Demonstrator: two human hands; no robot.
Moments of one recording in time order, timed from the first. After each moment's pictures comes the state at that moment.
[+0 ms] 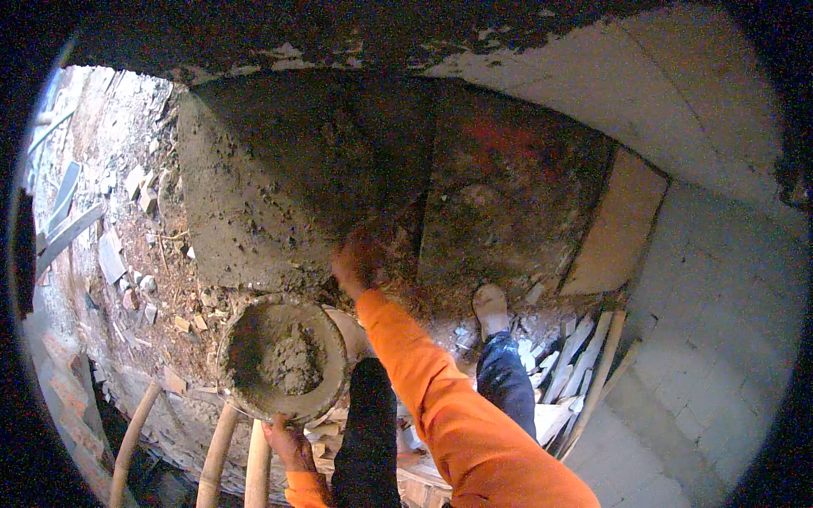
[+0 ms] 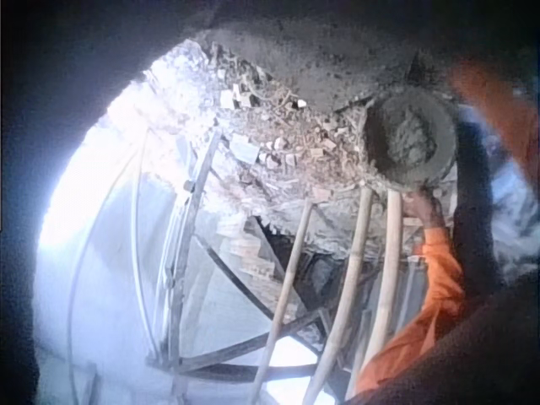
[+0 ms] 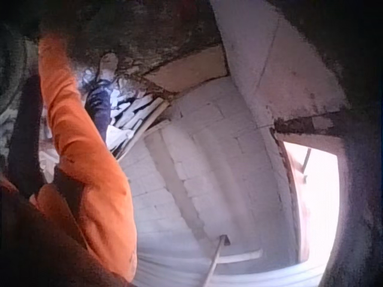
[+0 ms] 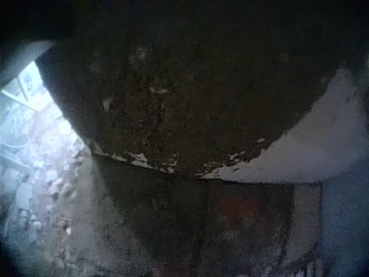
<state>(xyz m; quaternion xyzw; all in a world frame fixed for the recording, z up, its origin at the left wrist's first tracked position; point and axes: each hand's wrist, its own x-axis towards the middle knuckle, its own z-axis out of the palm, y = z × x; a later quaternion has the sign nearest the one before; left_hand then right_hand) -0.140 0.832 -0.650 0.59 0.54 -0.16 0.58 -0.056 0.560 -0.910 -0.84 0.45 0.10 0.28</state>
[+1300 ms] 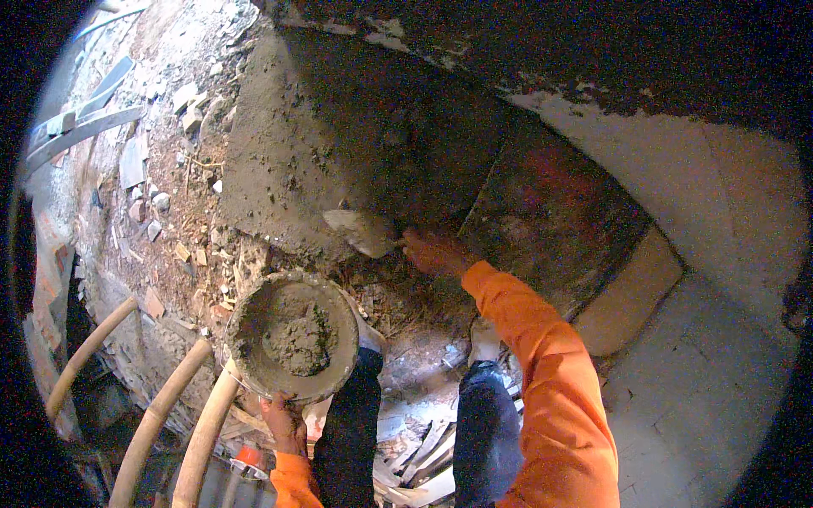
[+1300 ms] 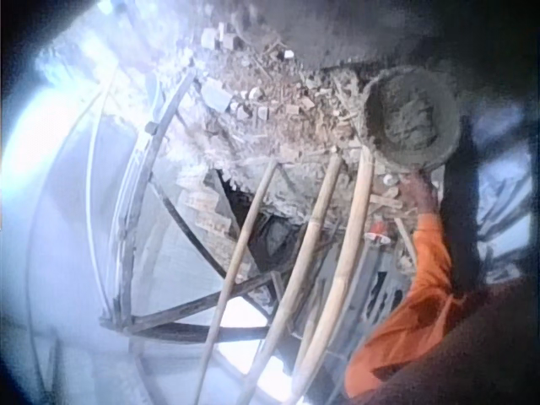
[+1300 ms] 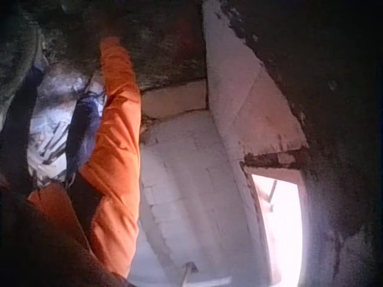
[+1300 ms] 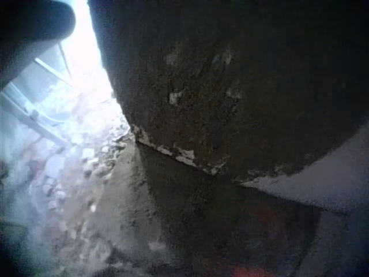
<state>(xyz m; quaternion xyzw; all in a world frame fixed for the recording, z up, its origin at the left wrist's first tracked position) -0.181 0.808 -0.645 0.55 0.59 -0.05 0.58 -0.035 0.442 -0.829 -0.87 -0.12 0.36 0.32</state>
